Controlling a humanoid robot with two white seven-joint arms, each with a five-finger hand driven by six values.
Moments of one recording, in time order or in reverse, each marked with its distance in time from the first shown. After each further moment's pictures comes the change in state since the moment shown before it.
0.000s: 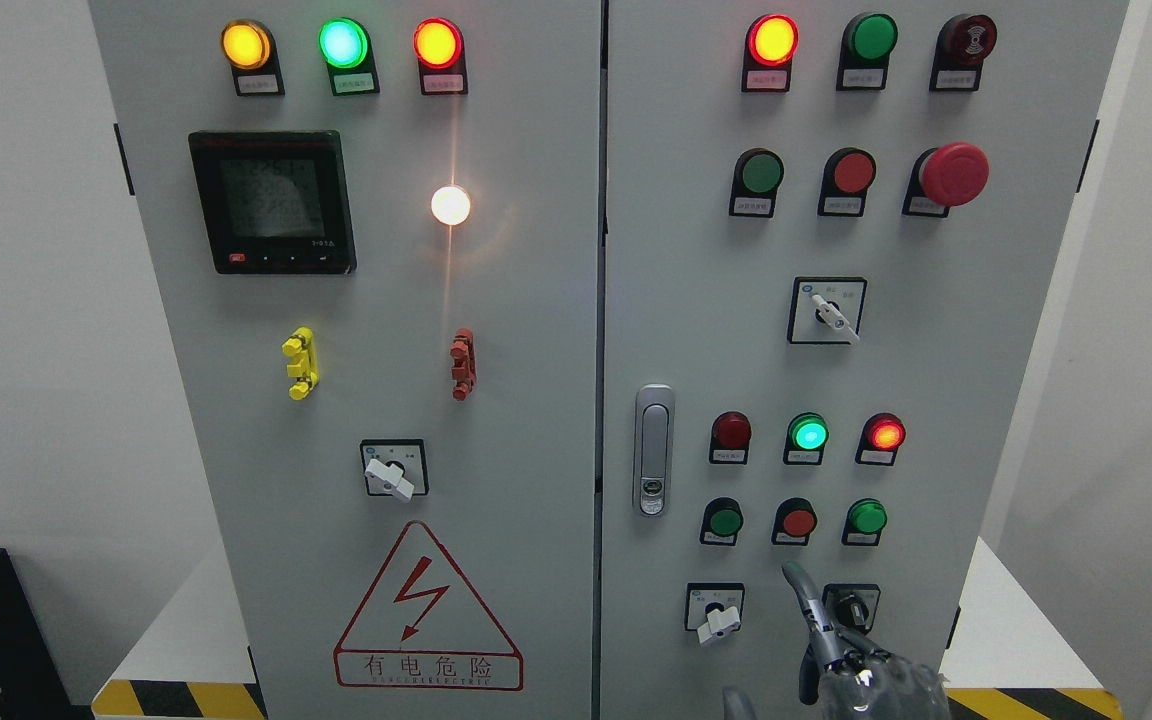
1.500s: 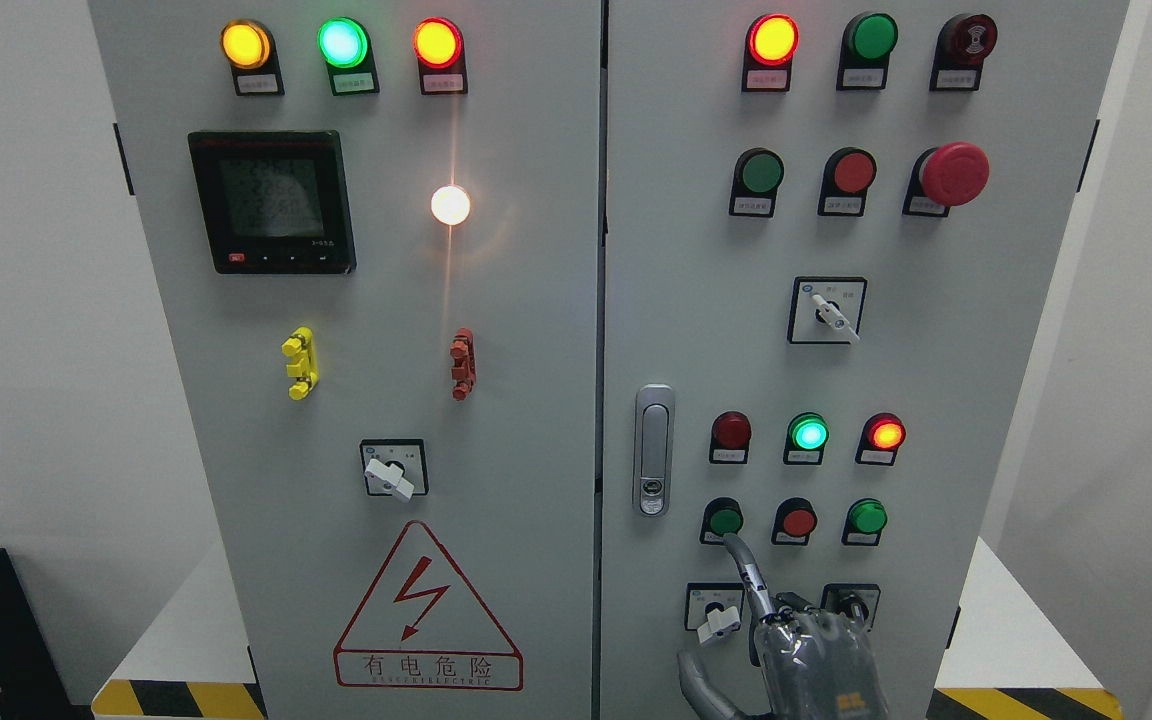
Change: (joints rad) left arm 0.000 0.000 0.000 0.000 0.000 0.000 0.000; right arm -0.172 0.003 0.030 0.219 0.041 0.042 -0.002
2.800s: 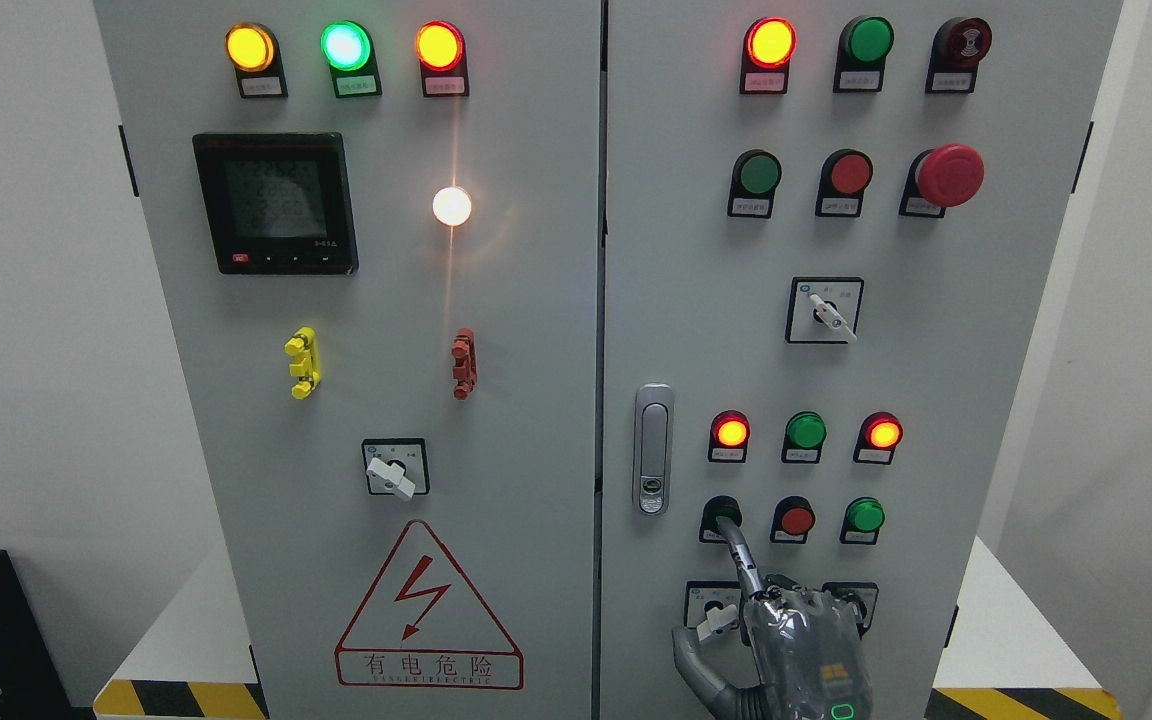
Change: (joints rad) left arm 0.000 0.000 0.000 0.000 0.000 0.000 0.000; right arm -0.061 0.002 -0.006 0.085 -0.015 0.008 0.006
